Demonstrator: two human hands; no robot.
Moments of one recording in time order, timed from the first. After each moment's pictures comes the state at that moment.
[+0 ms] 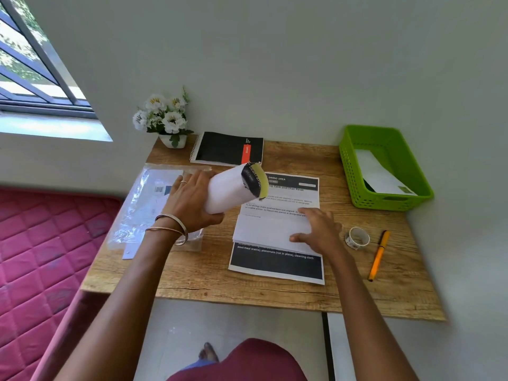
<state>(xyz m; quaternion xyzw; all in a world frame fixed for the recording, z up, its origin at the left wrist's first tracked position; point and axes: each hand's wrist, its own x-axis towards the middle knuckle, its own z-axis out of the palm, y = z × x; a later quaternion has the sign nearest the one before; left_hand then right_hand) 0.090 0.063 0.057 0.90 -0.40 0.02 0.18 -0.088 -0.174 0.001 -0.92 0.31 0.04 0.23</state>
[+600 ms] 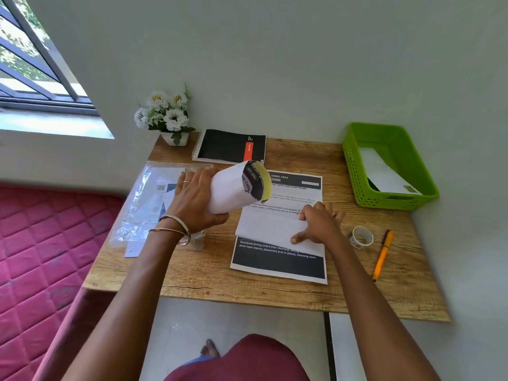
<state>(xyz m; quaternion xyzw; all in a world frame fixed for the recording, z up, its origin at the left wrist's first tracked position) 0.086 0.062 0.055 0.89 -0.41 0.02 0.21 -0.066 -0.182 0.004 -0.94 0.30 0.14 0.13</state>
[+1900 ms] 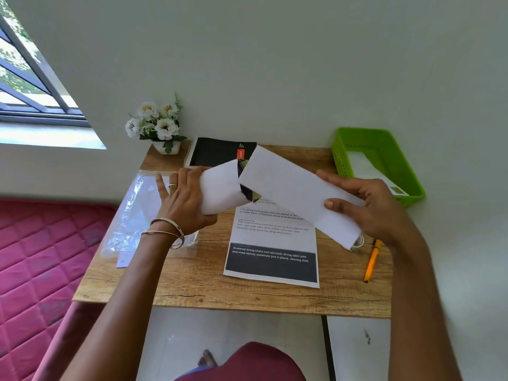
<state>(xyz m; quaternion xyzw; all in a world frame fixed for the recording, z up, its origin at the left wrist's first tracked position) 0.092 0.057 0.057 0.91 -0.39 0.08 0.16 -0.140 -0.191 0.138 -0.83 0.15 -0.15 0.52</state>
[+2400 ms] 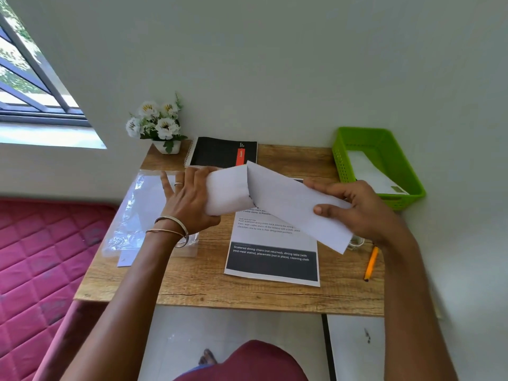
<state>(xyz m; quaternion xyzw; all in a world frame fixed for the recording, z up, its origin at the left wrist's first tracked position) 0.088 0.052 0.059 0.90 -0.41 0.08 0.15 -0.131 -0.182 0.136 -0.84 0.15 -0.08 0.52</state>
